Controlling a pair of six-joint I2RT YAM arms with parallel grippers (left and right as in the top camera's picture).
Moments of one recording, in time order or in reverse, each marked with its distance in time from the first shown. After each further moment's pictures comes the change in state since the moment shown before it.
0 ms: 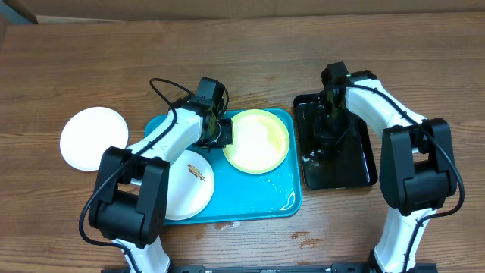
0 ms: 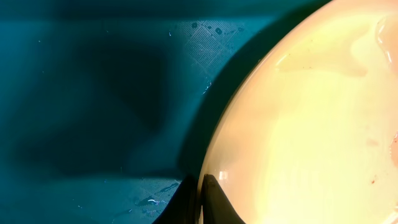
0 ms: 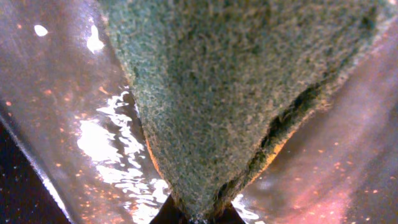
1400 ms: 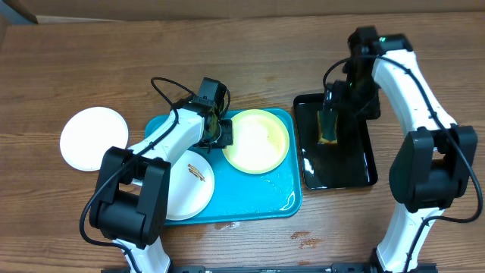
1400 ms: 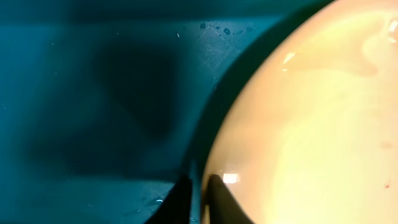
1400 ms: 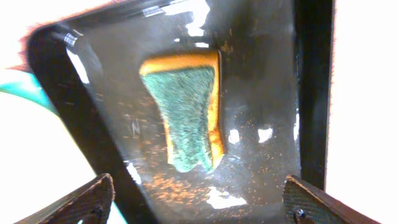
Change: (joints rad) left arm -0.011 0.000 0.000 -0.003 -0.045 0.006; right arm -0.109 0.002 0.384 -0.329 -0.057 0.026
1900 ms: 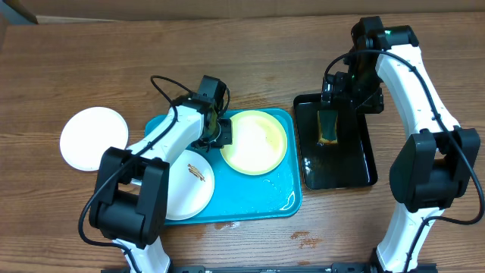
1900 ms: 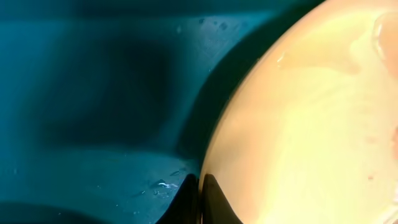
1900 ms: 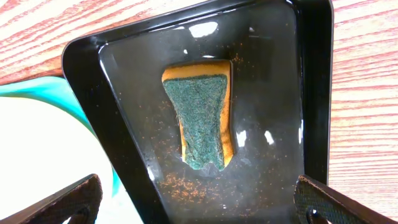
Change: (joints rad) left arm 0.005 0.000 0.038 -0.076 0.003 0.006; right arm -0.002 0.000 0.051 -0.018 -0.022 0.000
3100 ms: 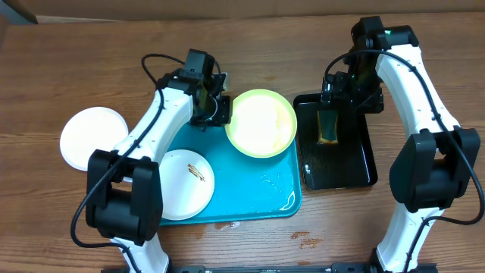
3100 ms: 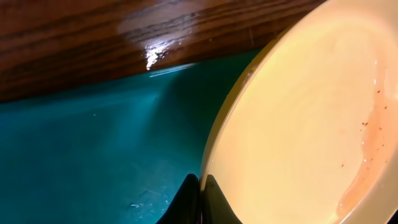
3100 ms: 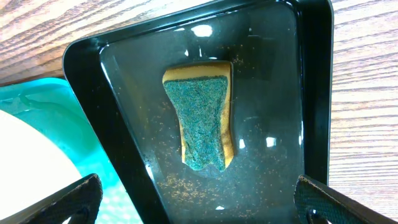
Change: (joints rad) left arm 0.050 0.007 0.203 -0.082 0.190 0.145; right arm 0.000 0.000 0.000 0.003 0.000 0.000
